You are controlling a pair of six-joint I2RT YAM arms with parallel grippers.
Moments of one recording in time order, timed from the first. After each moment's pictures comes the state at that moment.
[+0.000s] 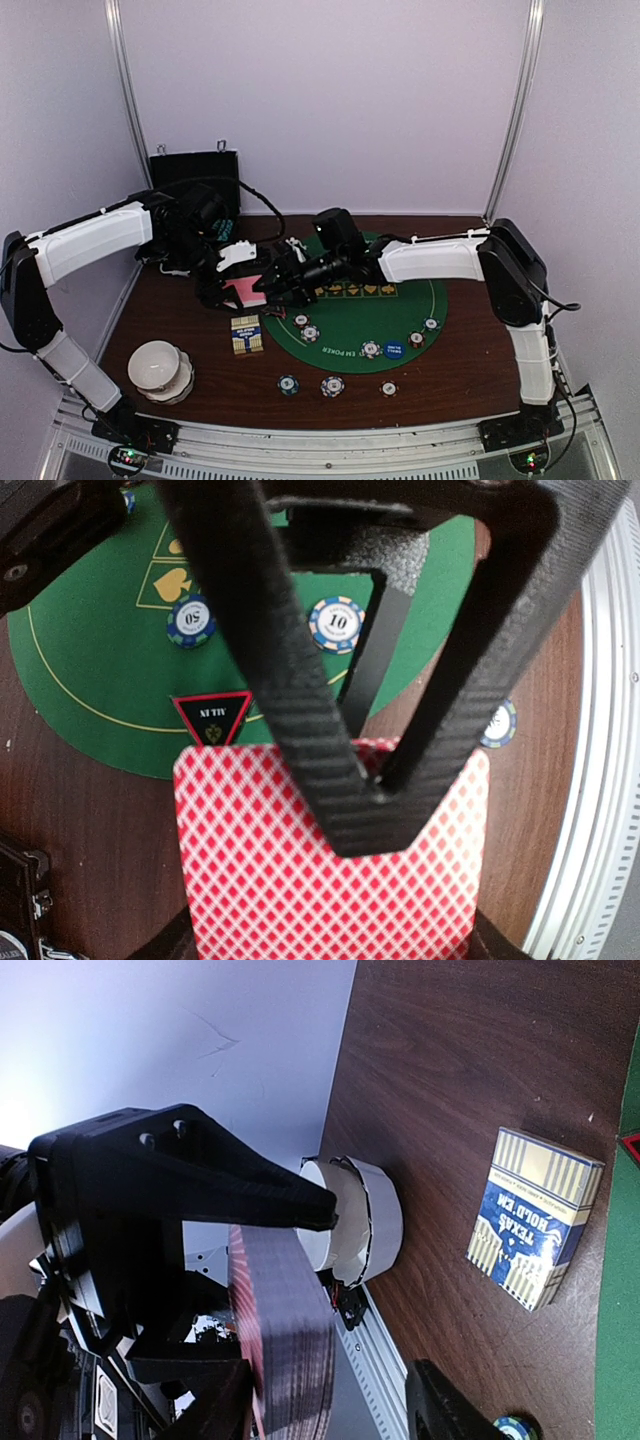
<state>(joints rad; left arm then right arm) -0.56 1.55 1.32 -1.01 0.37 0.75 0.87 2.15 1.61 0.08 -0.84 1.09</state>
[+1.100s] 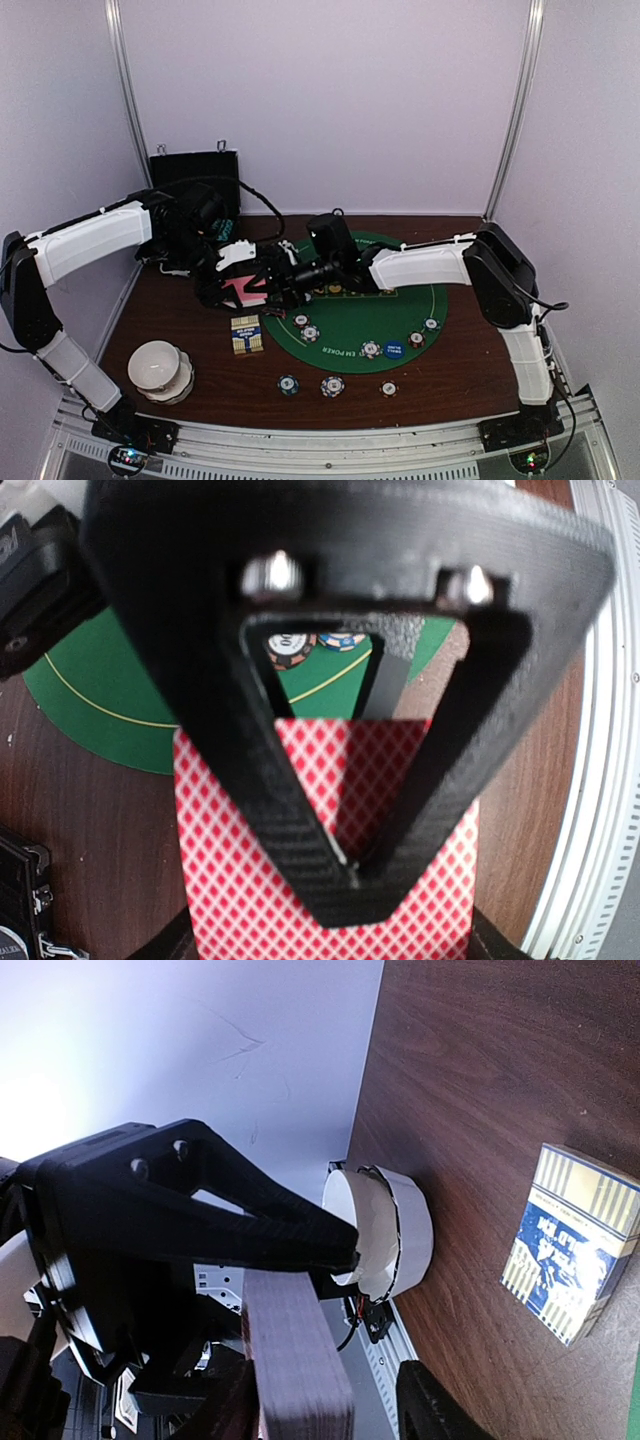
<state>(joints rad) -0.56 1.55 1.32 -1.02 0.36 0.74 0.89 2.22 1.63 0.24 -0.85 1.20</state>
